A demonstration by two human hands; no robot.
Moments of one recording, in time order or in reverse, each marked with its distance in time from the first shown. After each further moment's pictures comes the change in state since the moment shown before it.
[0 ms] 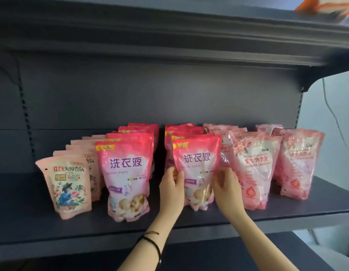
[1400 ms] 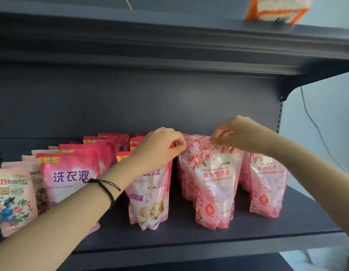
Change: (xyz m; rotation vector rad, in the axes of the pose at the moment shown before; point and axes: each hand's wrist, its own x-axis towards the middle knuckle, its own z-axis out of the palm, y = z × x) left_hand 0.078 0.141 0.042 0.669 -0.344 0.580; right_hand 0.145 -0.078 -0.187 -0.430 -0.563 -0.287
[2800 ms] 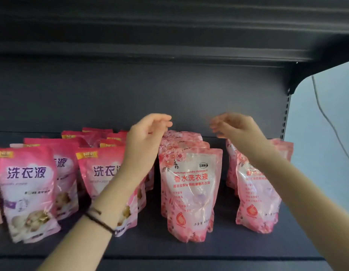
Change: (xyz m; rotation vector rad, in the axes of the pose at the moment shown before) left_hand 0.028 0.051 0.065 -0.560 0.509 -0.305; right_hand 0.029 0.109 0.019 0.601 0.348 -0.060
